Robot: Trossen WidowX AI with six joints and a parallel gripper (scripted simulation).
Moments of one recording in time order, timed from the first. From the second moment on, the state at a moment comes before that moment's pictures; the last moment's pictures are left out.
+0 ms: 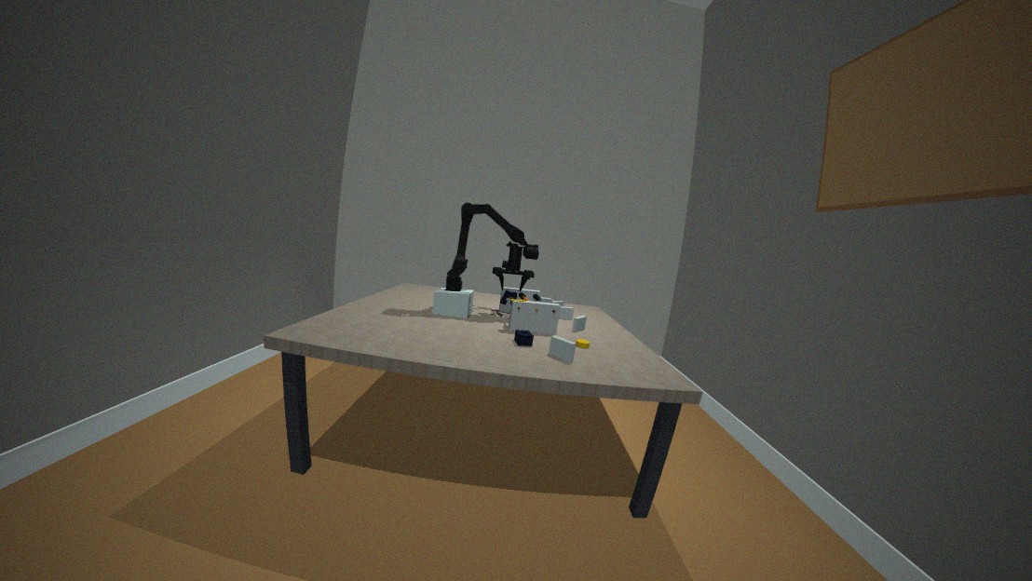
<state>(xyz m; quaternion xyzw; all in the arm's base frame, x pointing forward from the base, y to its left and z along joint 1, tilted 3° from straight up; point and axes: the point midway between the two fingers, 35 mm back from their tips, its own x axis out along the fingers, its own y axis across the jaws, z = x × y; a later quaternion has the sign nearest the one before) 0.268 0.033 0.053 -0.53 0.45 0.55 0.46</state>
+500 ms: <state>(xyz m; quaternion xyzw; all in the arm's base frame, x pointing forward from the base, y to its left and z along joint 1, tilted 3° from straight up) 0.270 0.036 0.026 -0.50 0.48 0.58 0.43</state>
